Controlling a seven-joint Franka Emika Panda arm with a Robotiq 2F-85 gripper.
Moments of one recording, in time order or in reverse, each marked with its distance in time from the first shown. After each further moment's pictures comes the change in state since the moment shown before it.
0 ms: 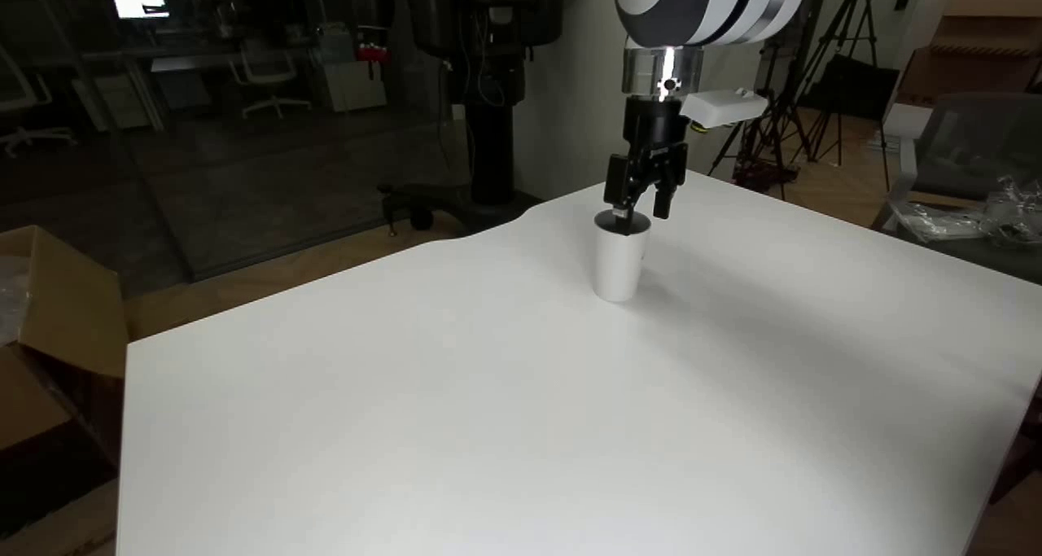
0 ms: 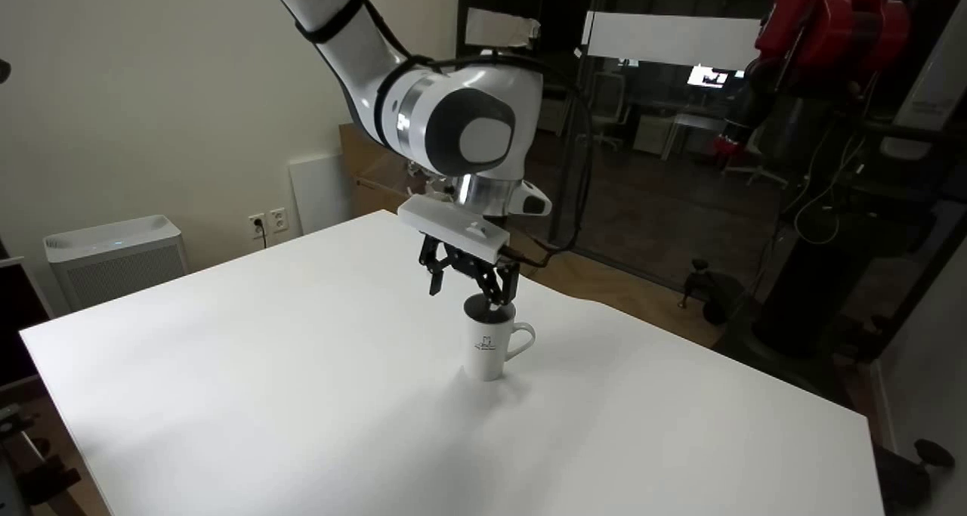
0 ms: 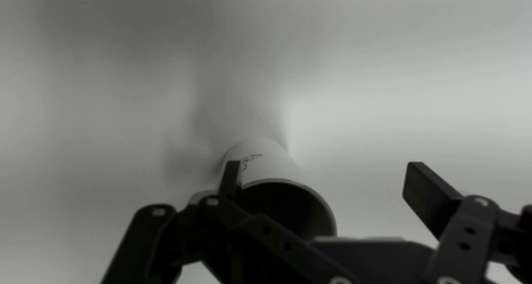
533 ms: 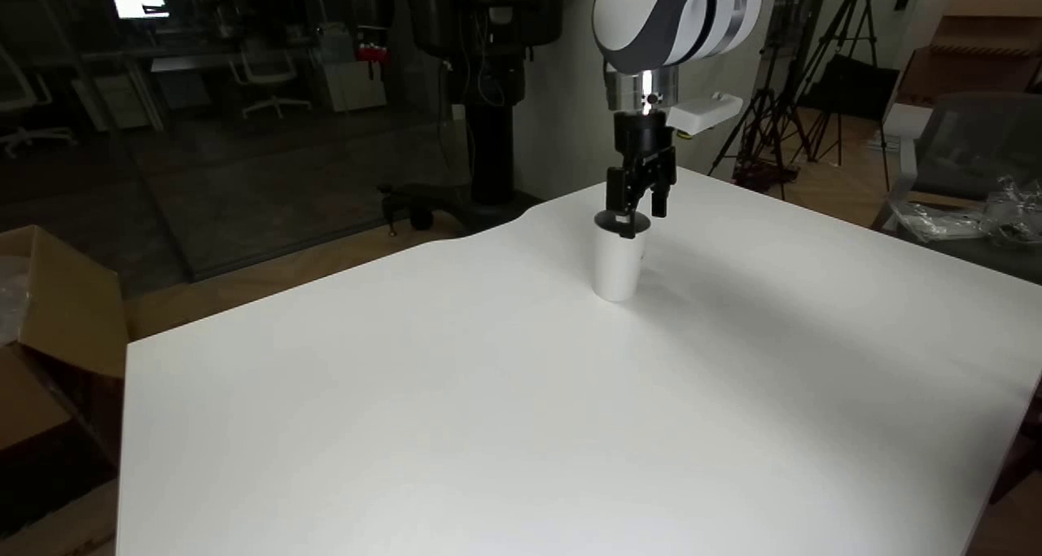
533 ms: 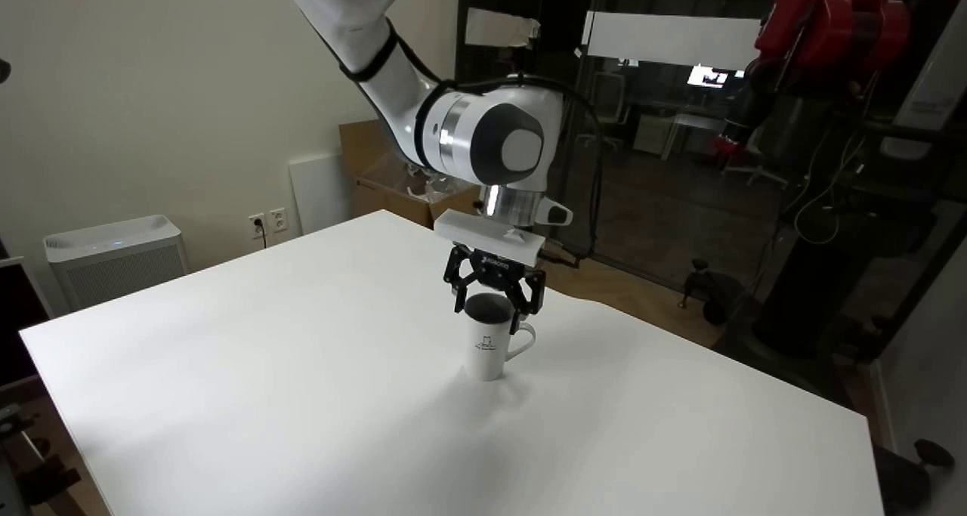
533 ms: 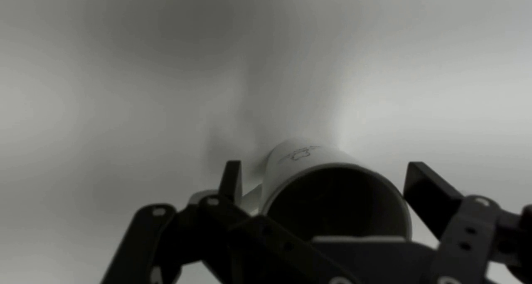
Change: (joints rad) arm 0.018 0.152 -0.036 0.218 -0.118 -0.136 -0.010
